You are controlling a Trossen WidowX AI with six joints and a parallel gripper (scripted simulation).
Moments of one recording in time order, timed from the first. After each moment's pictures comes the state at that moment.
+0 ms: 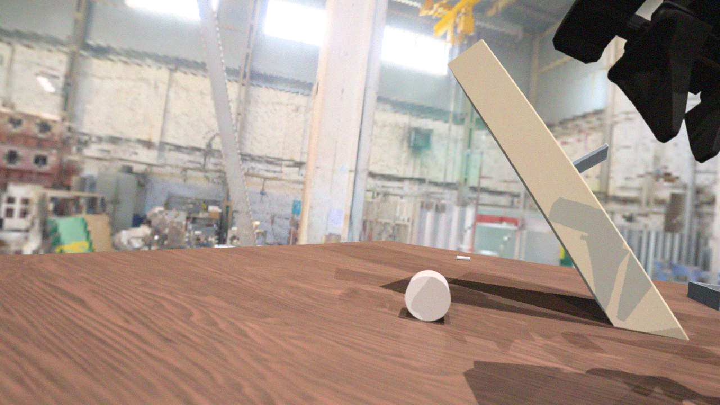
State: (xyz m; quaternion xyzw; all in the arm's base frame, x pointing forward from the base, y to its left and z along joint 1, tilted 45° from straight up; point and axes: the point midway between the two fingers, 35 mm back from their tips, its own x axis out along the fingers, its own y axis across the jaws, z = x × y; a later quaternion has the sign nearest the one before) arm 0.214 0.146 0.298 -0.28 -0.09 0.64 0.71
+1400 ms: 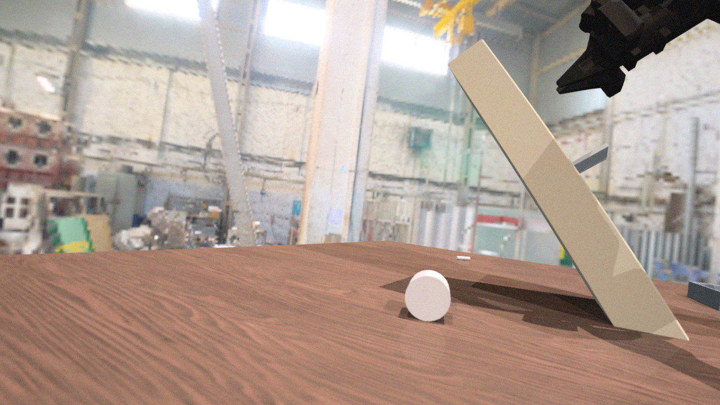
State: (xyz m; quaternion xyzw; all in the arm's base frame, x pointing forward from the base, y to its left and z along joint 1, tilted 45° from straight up) arm 0.276 -0.180 0.189 0.38 0.28 0.12 0.87
